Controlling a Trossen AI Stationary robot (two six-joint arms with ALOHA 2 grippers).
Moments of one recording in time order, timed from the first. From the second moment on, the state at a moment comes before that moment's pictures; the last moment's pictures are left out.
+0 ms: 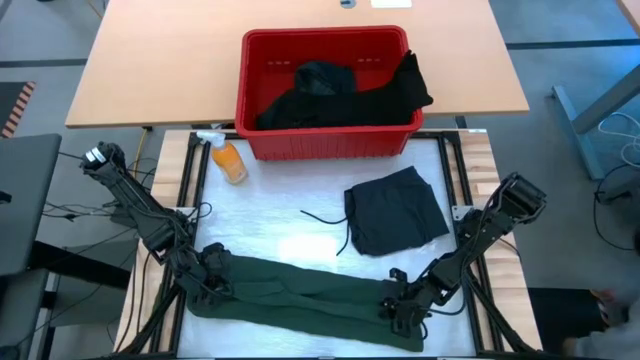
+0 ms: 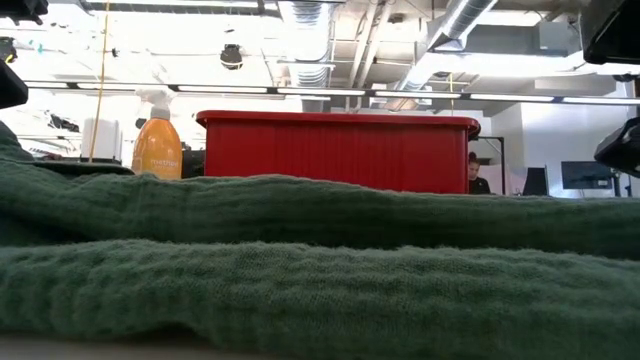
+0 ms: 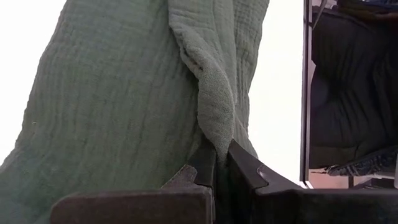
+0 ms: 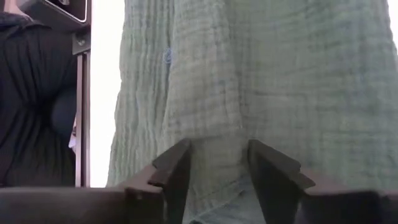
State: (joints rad) left arm -0.82 0.97 0.60 -0.51 -0.09 -0.98; right arm 0.78 1.63 0.79 -0.07 0.22 0.93
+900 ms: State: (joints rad) left arm -0.75 0.94 0.63 -0.51 -0.12 -0.80; right arm 0.80 1.56 0.97 -0.51 0.17 0.78
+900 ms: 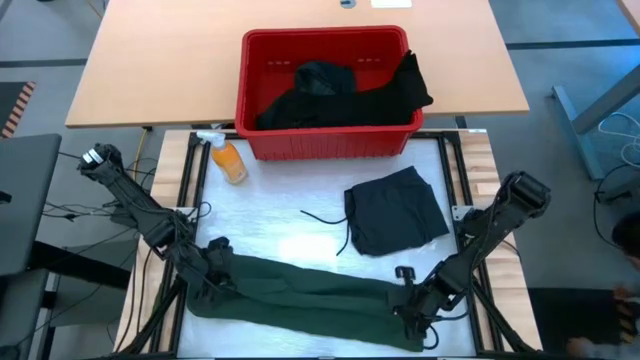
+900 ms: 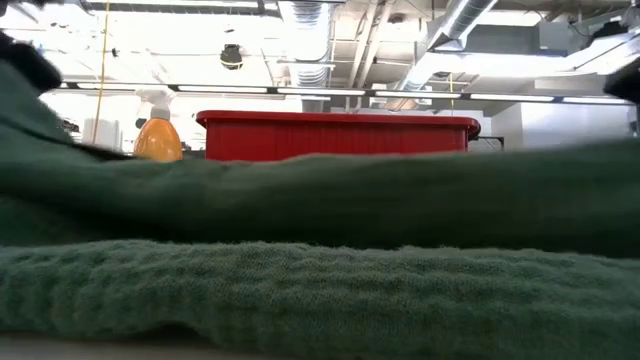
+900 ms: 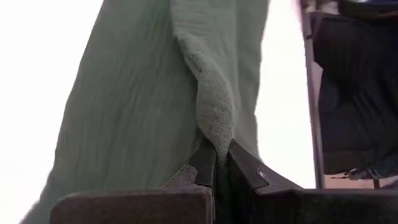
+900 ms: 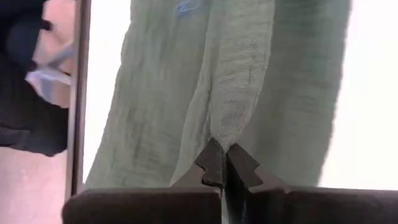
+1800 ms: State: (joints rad) left arm -0.57 0.95 0.83 -0.85 0.00 -0.54; right arm 0.88 1.35 1.06 -0.80 0.26 0.88
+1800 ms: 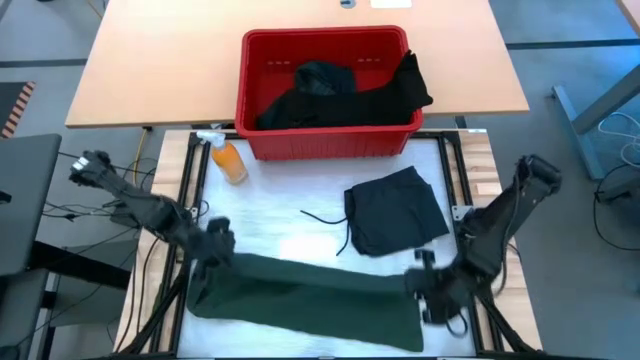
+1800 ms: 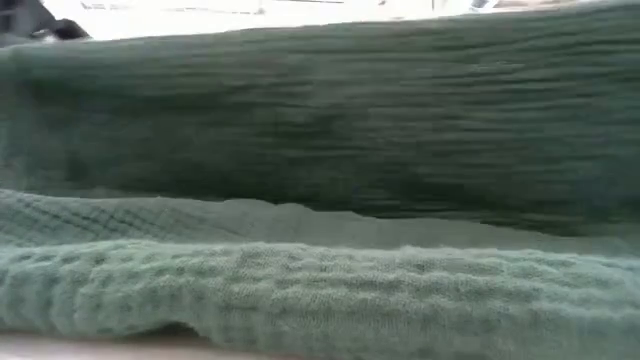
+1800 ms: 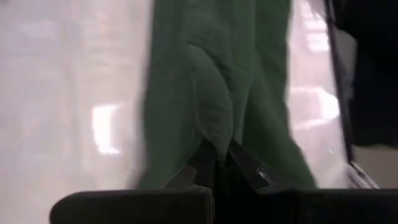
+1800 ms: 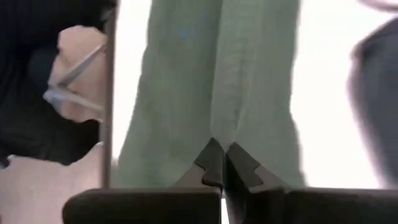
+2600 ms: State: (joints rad) left arm -0.86 1.40 0.73 -0.43 0.09 -0.94; right arm 1.00 1.78 1.07 -0.37 0.17 1.07
